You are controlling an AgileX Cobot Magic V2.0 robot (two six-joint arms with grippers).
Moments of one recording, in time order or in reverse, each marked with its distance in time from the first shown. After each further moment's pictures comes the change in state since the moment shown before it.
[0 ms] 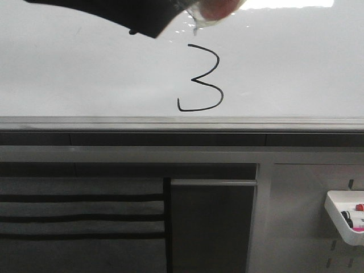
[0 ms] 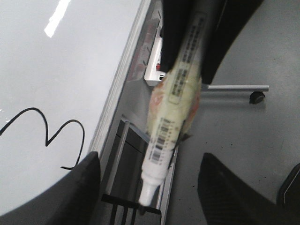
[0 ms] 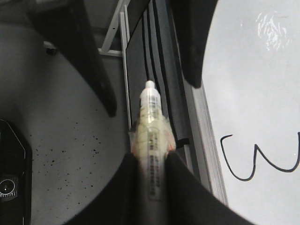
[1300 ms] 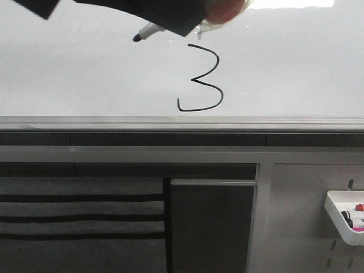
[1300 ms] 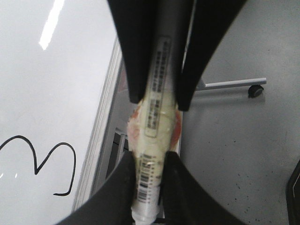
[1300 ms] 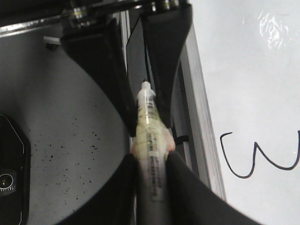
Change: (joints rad) left arm -0.045 0.049 -0.023 0.022 -0.034 0.043; right arm 0.000 0.000 0.000 -0.011 0.010 -0.009
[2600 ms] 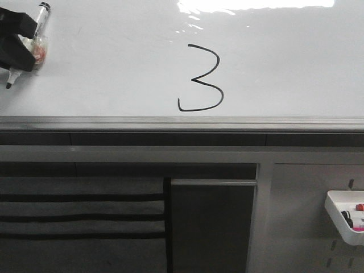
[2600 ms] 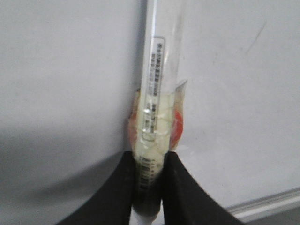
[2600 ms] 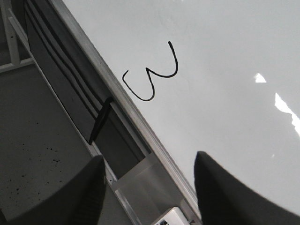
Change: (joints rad) left arm 0.737 0.223 0.046 -0.242 -0.214 -0.402; right arm -0.319 -0.193 0.023 -0.070 0.030 0.248
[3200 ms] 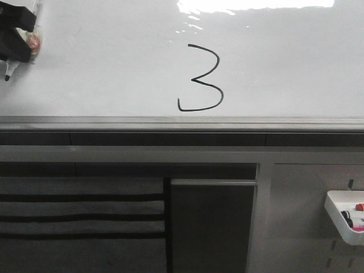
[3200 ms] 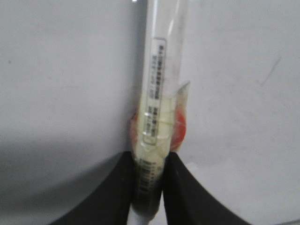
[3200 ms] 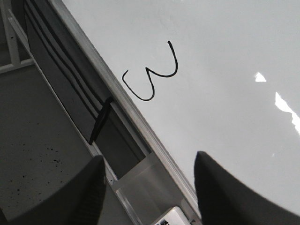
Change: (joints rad) left arm 0.000 0.000 0.000 -0.014 -0.074 0.000; right arm 0.000 0.000 0.000 0.000 0.000 0.004
